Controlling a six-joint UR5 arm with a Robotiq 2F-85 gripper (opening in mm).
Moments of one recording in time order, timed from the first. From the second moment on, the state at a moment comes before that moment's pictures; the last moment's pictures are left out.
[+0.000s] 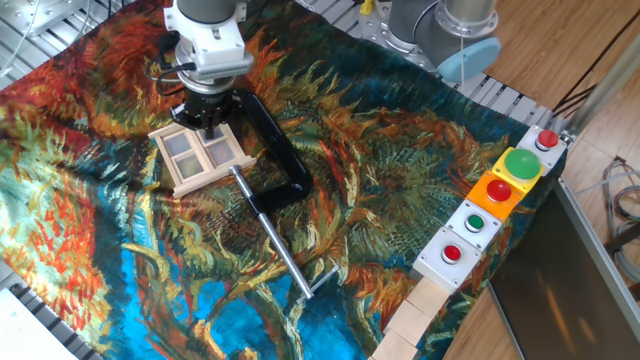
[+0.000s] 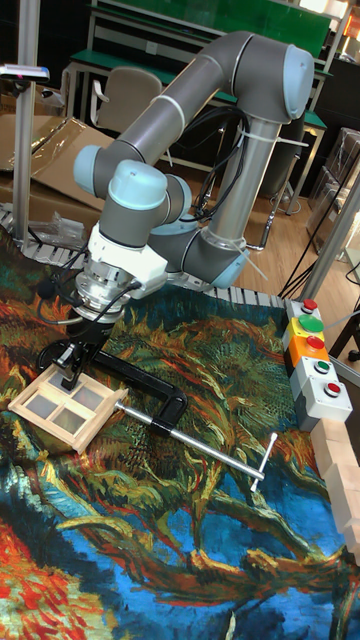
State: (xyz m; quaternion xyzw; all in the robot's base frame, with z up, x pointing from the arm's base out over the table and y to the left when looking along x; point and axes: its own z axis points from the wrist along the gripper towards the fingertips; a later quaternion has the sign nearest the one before) arm 0.490 -0.150 0.015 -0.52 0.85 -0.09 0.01
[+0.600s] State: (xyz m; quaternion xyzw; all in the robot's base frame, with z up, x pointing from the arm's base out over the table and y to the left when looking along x) arm 0.492 -0.142 0.012 -0.52 0.85 -0.09 0.02
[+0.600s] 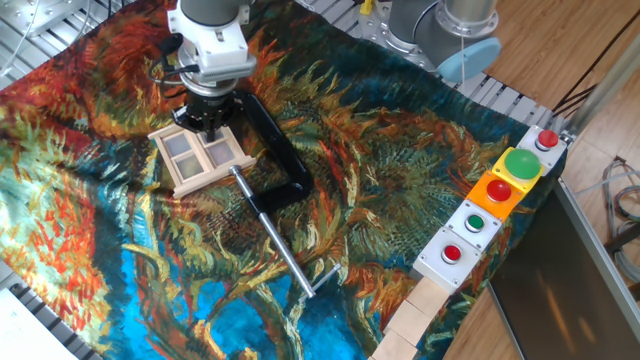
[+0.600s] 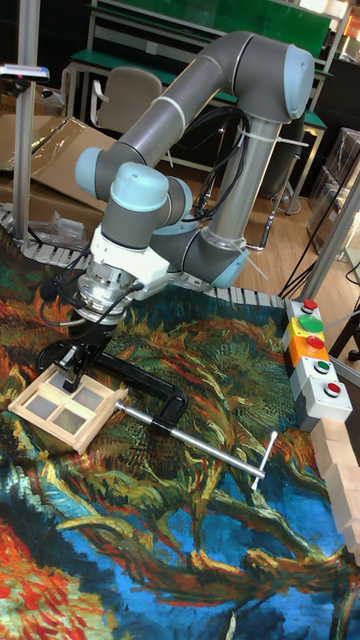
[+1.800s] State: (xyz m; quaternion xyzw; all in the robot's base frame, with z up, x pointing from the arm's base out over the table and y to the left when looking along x) arm 0.497 -0.126 0.016 -0.52 0.85 -0.08 0.03
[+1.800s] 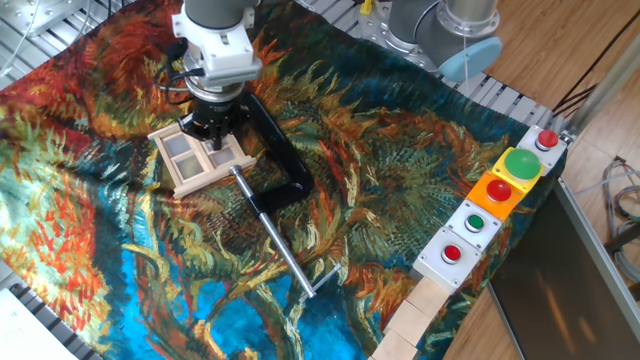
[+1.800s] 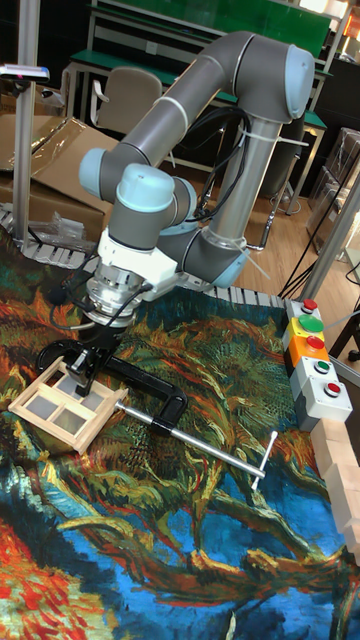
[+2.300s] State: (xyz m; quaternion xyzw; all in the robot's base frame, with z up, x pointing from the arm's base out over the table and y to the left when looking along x) arm 0.497 -0.134 0.021 -0.52 0.85 -0.09 0.02
